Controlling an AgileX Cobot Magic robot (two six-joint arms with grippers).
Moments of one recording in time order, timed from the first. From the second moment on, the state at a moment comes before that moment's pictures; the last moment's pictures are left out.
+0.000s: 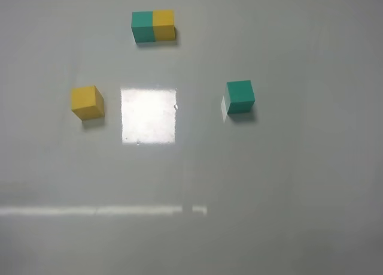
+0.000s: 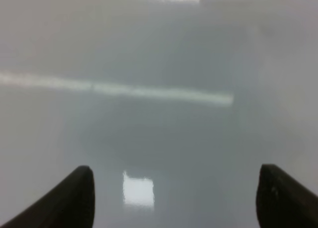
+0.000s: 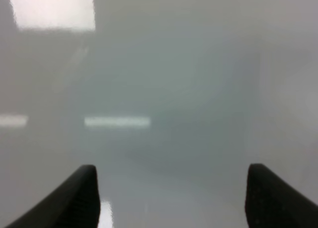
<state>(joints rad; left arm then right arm) 0.08 0.00 -0.50 -0.09 1.05 -0.05 0.03 -0.01 -0.50 -0.09 0.98 0.01</state>
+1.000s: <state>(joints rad) 0.08 0.00 -0.50 -0.09 1.05 -0.05 0.03 -0.01 -0.50 -0.09 0.98 0.01</state>
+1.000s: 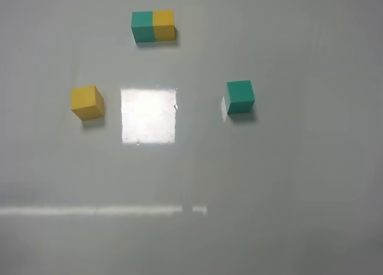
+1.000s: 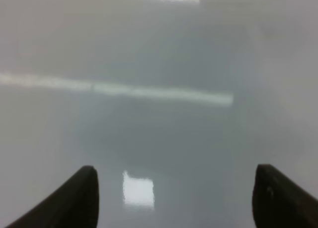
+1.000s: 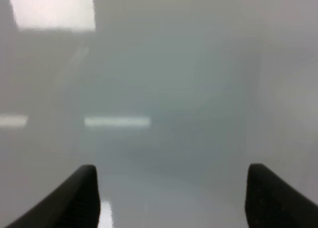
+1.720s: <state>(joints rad) 0.04 0.21 -0.72 0.00 1.07 0.06 0.03 -0.01 -0.50 -0.09 0.98 0.01</state>
